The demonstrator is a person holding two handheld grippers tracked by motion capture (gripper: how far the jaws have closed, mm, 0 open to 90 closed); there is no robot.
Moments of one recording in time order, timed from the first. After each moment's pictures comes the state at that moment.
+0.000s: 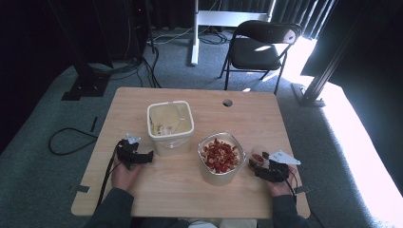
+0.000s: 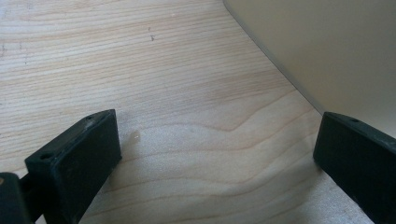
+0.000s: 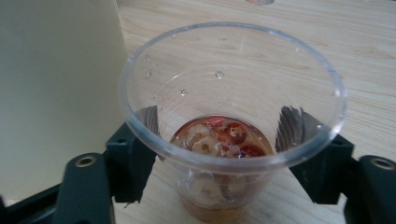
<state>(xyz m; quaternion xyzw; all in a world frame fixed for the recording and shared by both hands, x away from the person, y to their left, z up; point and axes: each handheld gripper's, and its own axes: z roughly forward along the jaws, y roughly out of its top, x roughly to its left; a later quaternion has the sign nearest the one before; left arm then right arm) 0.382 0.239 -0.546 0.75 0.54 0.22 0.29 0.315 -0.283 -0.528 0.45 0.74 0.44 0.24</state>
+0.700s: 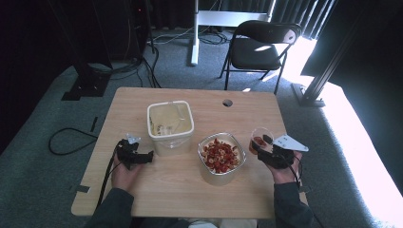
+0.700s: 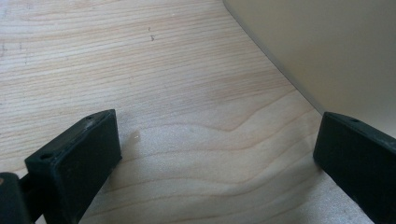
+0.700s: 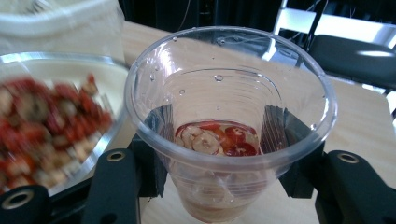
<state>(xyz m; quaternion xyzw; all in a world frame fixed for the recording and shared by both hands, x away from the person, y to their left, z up) 0.382 0.239 -0.546 0.75 0.54 0.22 0.29 0.323 -0.269 -0.446 0.42 0.72 0.47 0.29</state>
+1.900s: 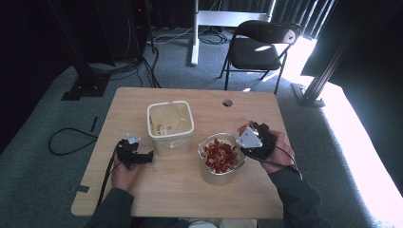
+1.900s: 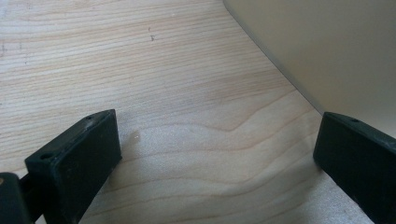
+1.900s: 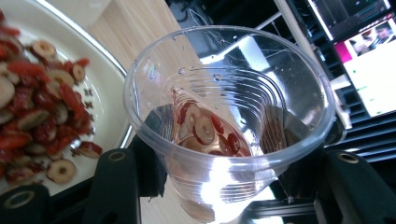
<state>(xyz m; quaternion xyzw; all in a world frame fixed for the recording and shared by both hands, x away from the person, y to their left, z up) 0.382 0.239 -0.546 0.75 0.54 0.22 0.29 0.318 -0.184 -0.384 0.19 0.83 0.21 0.49</state>
